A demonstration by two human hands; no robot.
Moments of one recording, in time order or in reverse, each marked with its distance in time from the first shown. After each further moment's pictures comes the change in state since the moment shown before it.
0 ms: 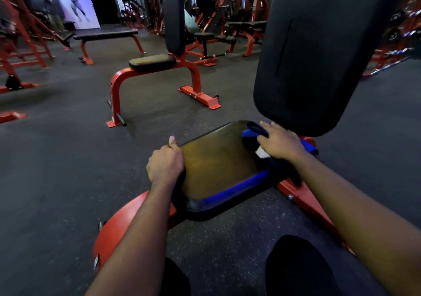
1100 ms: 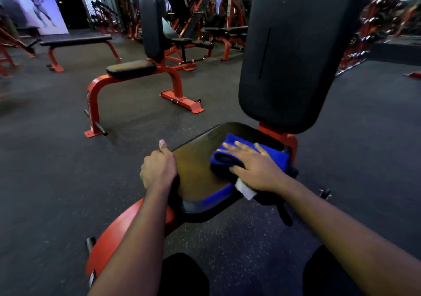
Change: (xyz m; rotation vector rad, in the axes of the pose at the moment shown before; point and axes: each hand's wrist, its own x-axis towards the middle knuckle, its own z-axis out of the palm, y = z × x) left_hand 0.005 -0.005 0.001 -0.093 0.026 0.033; right_hand -0.079 -0.041 0.024 0.069 -0.034 -0.304
